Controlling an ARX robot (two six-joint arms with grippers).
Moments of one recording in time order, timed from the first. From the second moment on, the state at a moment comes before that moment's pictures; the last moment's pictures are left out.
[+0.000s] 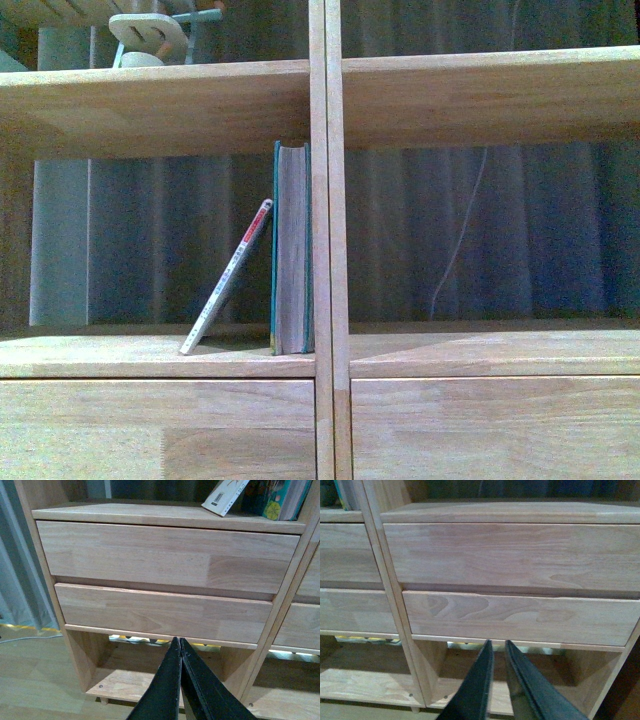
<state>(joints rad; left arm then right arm) 0.01 0.15 0.19 -0.05 0.00 -0.01 0.00 0.10 0.12 -0.02 0.00 0.01</state>
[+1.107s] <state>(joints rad) 0.00 0.01 0.01 -0.01 0.00 -0.01 0.00 0.01 0.02 0.00 0.00 0.01</state>
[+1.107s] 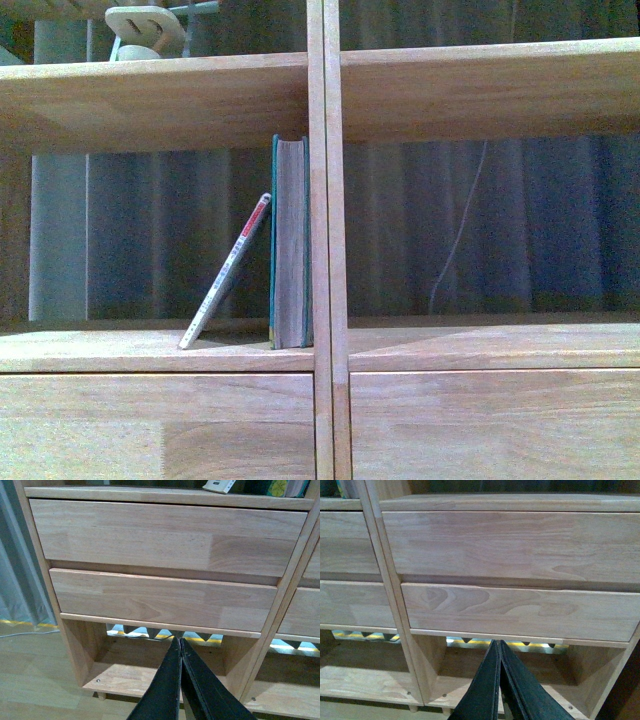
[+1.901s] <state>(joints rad) 0.00 0.01 0.01 -0.01 0.00 -0.01 0.00 0.01 0.02 0.00 0.00 0.00</state>
